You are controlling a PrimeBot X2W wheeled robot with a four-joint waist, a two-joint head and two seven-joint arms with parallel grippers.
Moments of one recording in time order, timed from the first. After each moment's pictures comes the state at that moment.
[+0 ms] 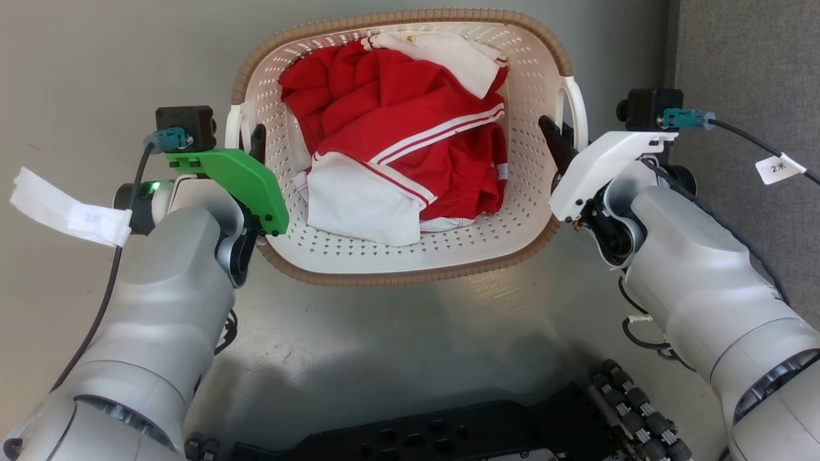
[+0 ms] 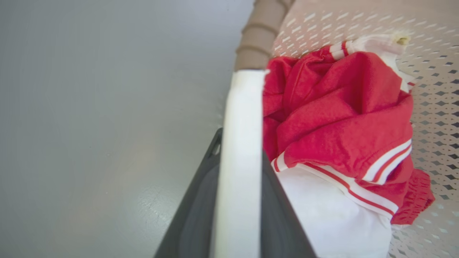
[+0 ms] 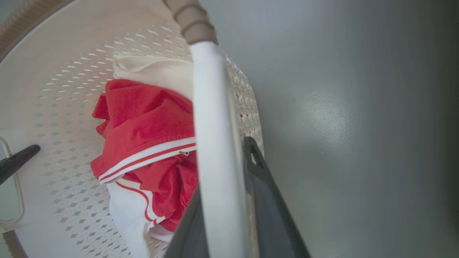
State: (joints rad) left arm -0.99 0.02 -0.82 1.20 -0.91 -0.07 -0.21; right arm -0.90 -0.10 0.83 1.07 1.01 0.12 -0.18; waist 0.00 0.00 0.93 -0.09
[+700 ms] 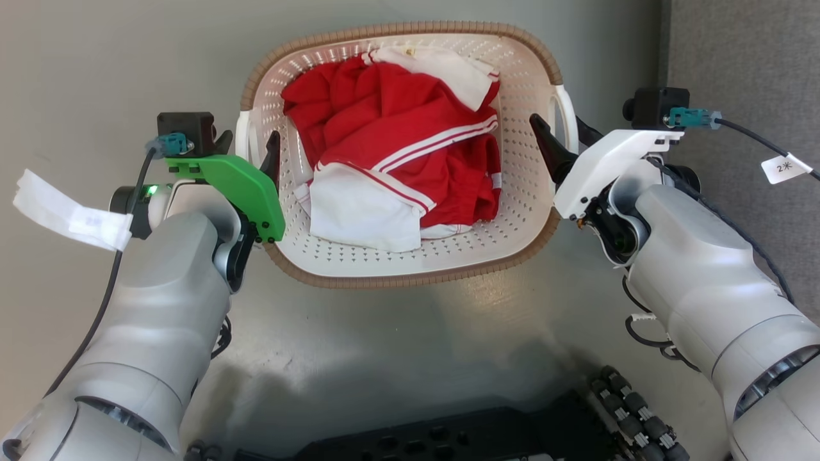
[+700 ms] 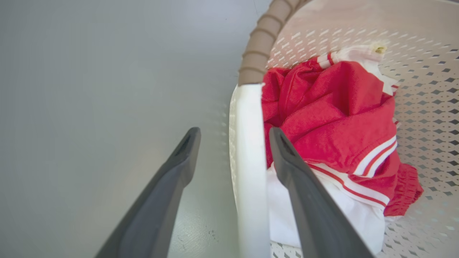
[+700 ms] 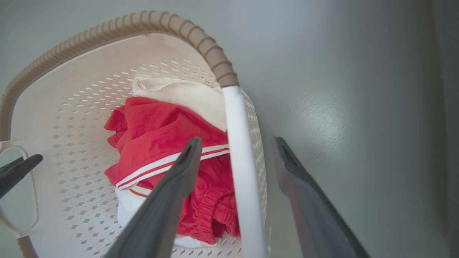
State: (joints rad) left arm -0.99 0.02 -0.85 1.22 -0.91 -0.08 -0.22; right arm -0.92 -0.10 0.85 1.11 1.04 0.12 -0.18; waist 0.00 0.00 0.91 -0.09
